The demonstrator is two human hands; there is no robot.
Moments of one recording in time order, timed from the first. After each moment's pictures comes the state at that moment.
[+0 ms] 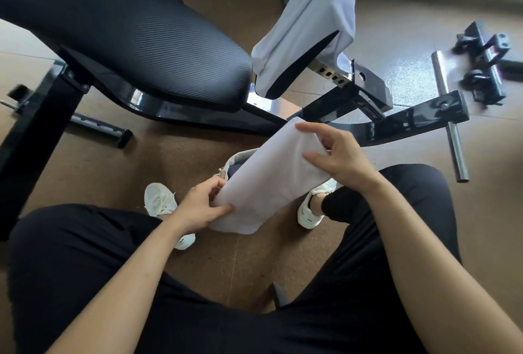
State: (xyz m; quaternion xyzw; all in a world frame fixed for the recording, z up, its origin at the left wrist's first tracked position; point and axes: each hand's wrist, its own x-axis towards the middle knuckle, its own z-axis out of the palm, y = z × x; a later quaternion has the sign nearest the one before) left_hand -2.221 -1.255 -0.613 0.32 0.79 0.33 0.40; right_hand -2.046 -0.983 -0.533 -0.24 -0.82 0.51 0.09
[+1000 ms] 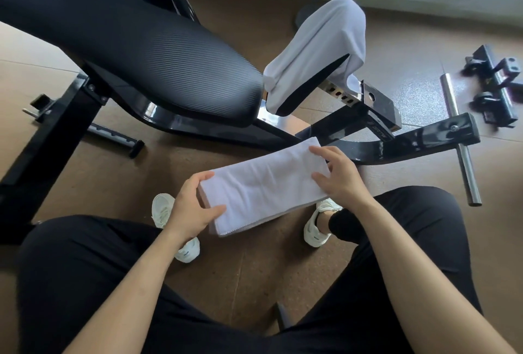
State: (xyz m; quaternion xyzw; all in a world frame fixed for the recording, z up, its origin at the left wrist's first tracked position) left_hand -2.226 -1.253 -0.592 0.18 0.85 0.39 0.30; right_hand -2.050 -0.979 -0.575 -0.34 -0.85 0.40 0.07
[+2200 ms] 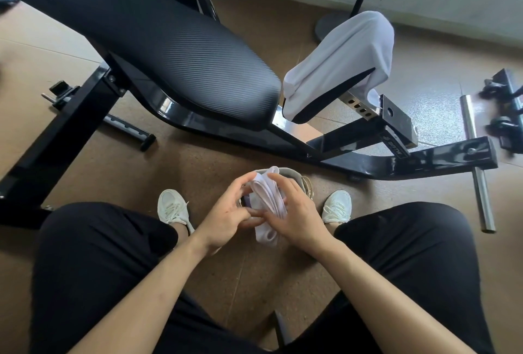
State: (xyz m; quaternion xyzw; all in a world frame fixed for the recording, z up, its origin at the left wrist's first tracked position) left_hand -2.199 -1.240 -0.583 0.21 0.65 0.58 0.45; right_hand -2.090 -1.082 -0.585 -0.19 -0.89 0.41 0.04
